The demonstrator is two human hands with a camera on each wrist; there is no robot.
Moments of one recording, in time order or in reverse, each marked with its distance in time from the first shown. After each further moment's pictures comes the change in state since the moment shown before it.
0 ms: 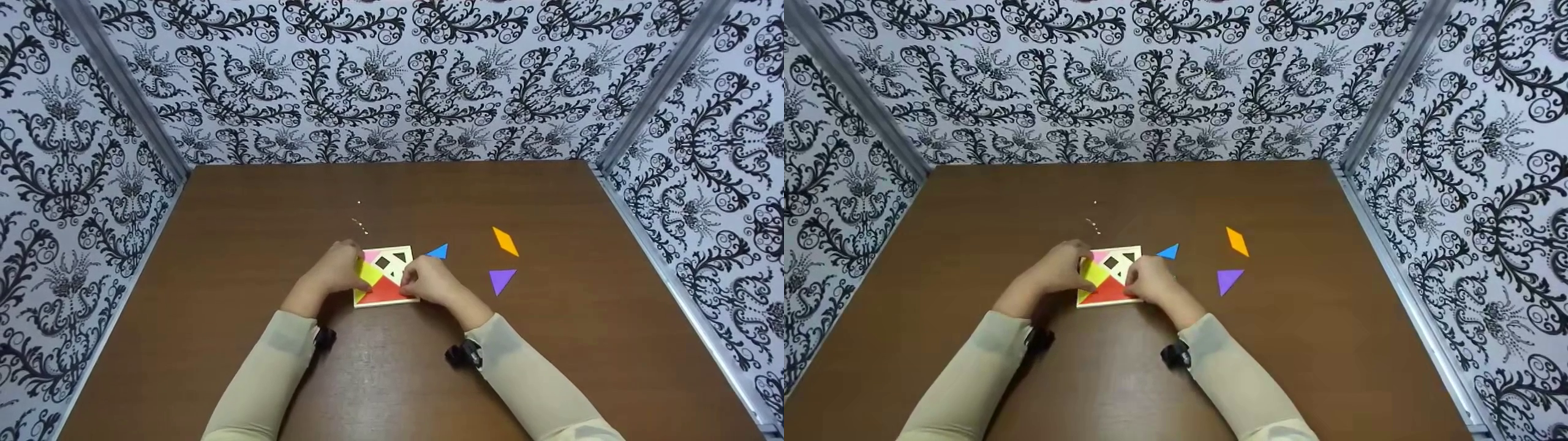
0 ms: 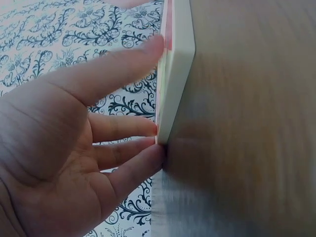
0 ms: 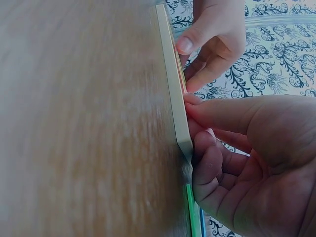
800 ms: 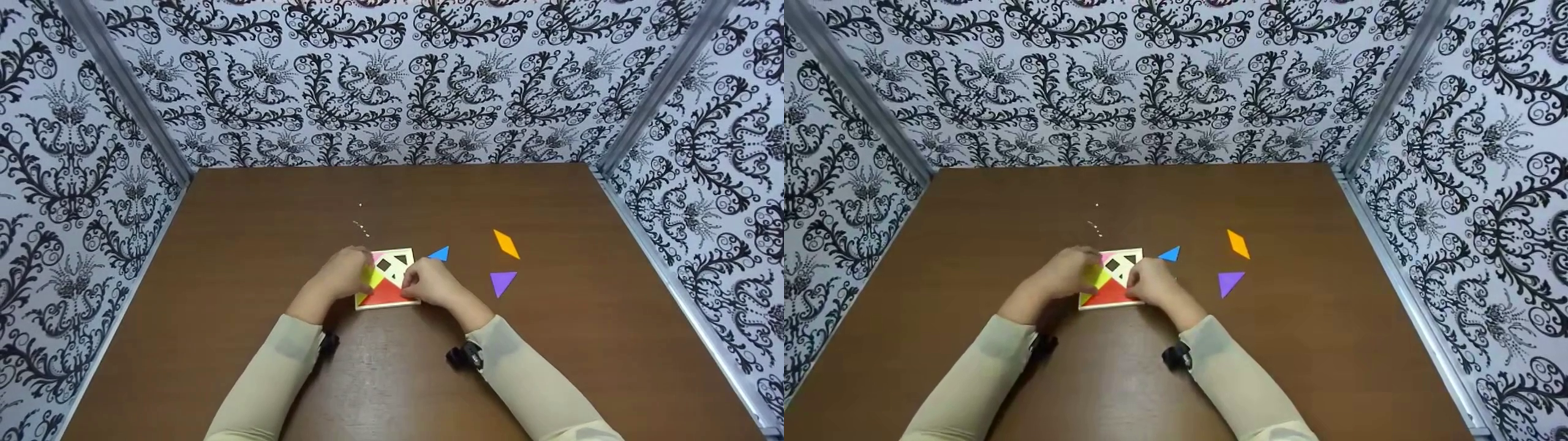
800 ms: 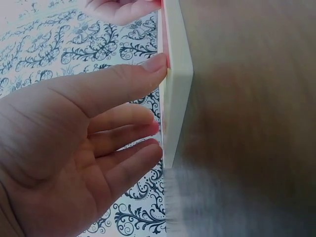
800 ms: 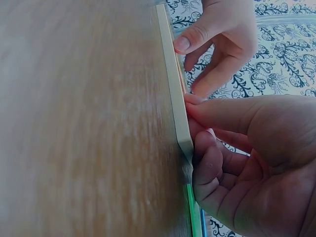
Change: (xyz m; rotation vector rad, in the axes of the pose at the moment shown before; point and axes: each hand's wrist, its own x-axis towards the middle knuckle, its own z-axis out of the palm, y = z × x) left_hand 0.000 0.011 0.002 0.138 0.010 0.133; right_hand 0.000 0.001 -0.001 0.005 0.013 -0.054
